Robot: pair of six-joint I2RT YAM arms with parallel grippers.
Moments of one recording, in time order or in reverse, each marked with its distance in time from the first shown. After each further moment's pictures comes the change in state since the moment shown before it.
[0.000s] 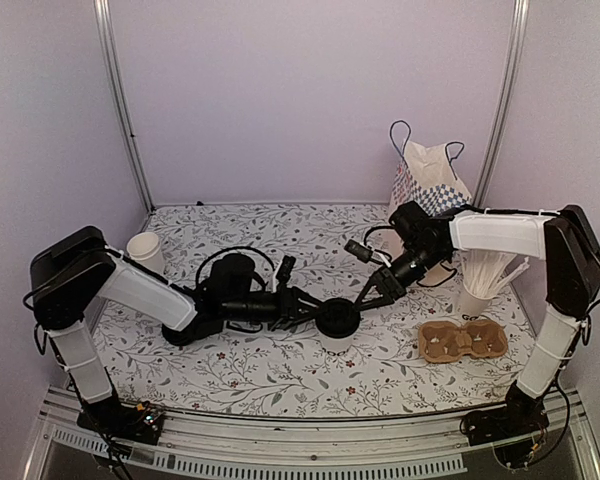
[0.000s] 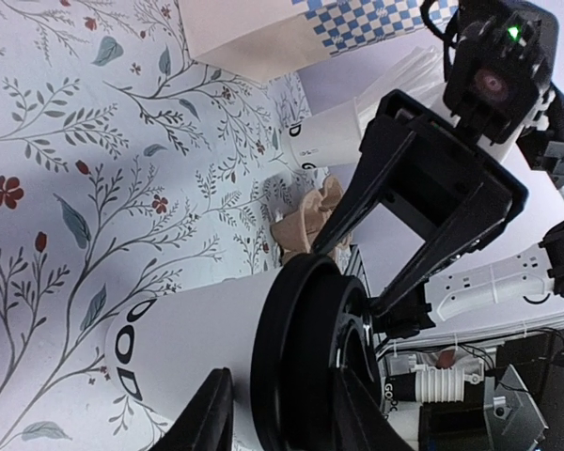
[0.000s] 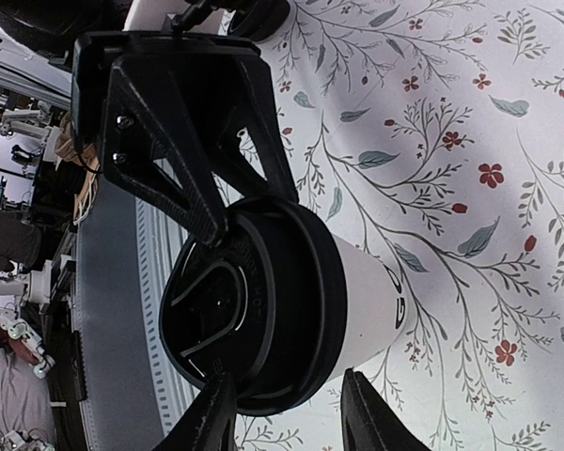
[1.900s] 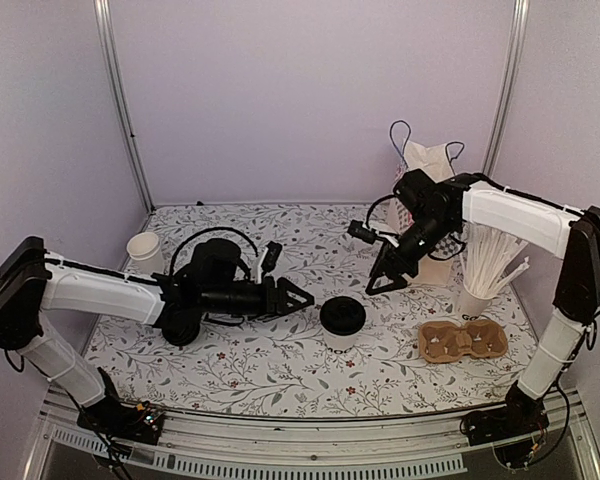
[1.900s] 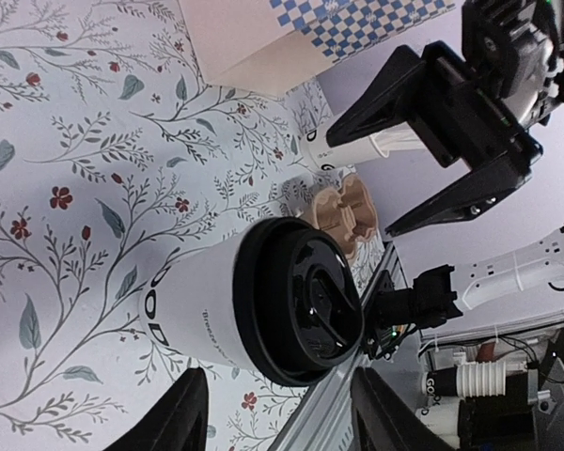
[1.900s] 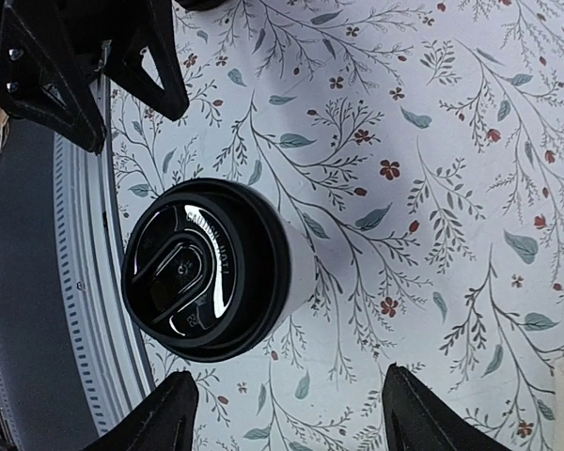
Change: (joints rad) left arm -0.017 -0.278 -0.003 -0.315 -0.100 0.159; right arm 0.010 -0.049 0.248 -0.286 0.290 -0.236
